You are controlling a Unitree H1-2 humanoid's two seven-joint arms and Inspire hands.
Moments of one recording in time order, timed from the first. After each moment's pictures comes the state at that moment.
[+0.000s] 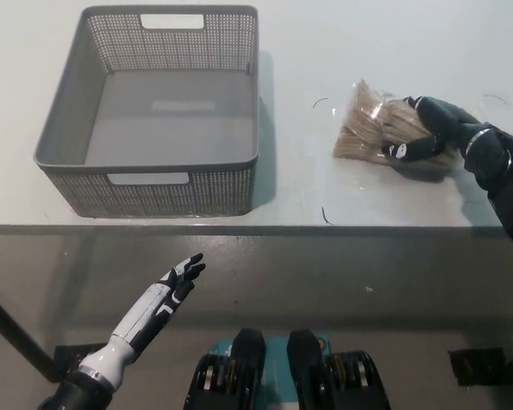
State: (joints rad) left_arm -0.19 0.23 -0.13 0.31 0.11 -0.29 -0.23; right_arm -1.13 -0.30 0.31 1.39 -0.49 -0.24 0.09
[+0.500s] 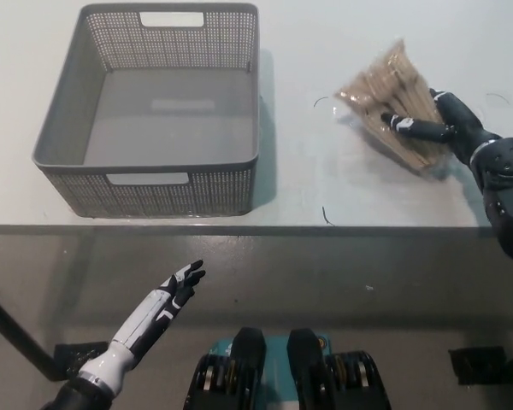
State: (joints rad) left_arm -0.18 0.23 -0.13 0.32 0.11 -0.29 -0.23; right_arm -1.10 -0.26 -0.17 1.40 -0.24 -0.15 0.17
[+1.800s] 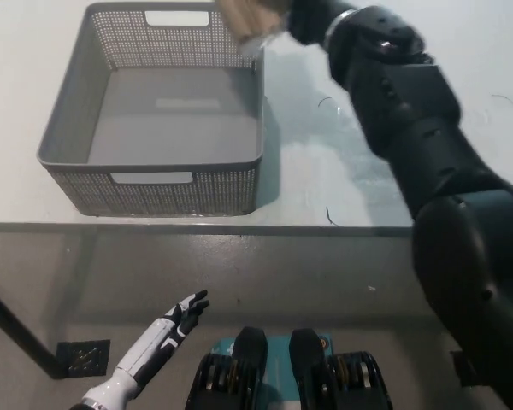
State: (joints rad) left_arm -0.11 0.23 -0.16 0.32 0.12 -0.28 -0.24; right_arm -1.42 0.03 -0.29 1.29 0.07 0.08 0.27
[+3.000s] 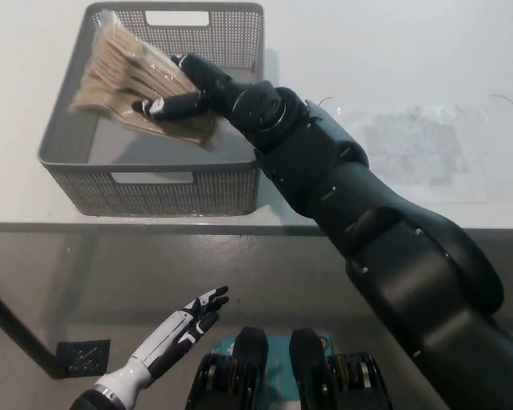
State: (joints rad) left_arm -0.15 0.24 -0.21 0.28 0.14 -0.25 -0.28; right_arm -1.41 0.16 0.25 1.44 -0.17 -0.01 0.11
